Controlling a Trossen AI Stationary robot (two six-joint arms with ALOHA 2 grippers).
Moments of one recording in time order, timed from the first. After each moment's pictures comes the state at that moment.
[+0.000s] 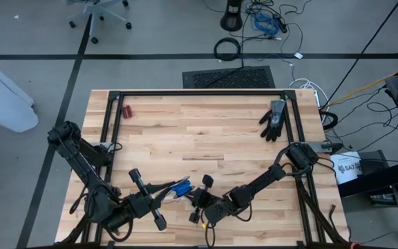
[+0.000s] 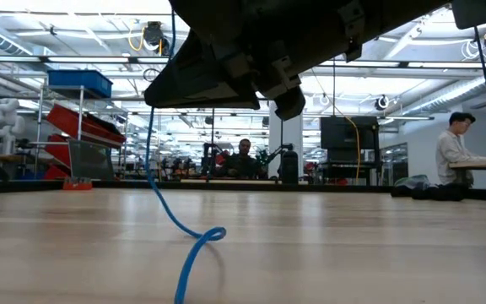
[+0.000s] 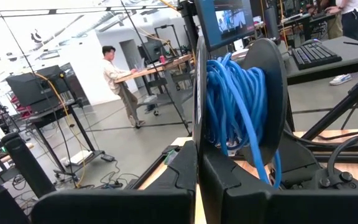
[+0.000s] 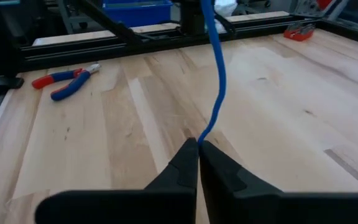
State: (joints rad) left arm -0.88 1.58 1.27 0.70 -1.37 0.66; right arm 0.52 2.17 1.31 0.39 0.81 0.42
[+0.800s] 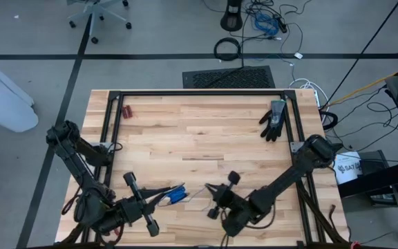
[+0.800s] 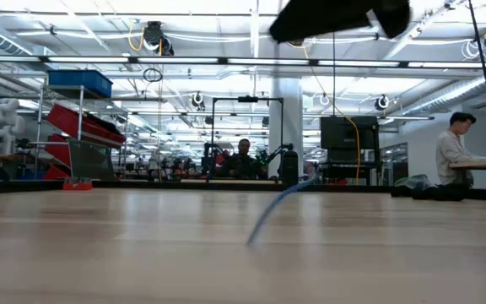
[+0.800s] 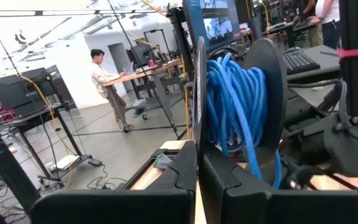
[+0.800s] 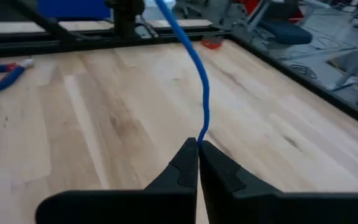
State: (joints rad) left arm -0.93 1.57 1.27 0.70 -1.37 0.66; right arm 0.66 1.91 1.32 -0.32 1.11 0.75
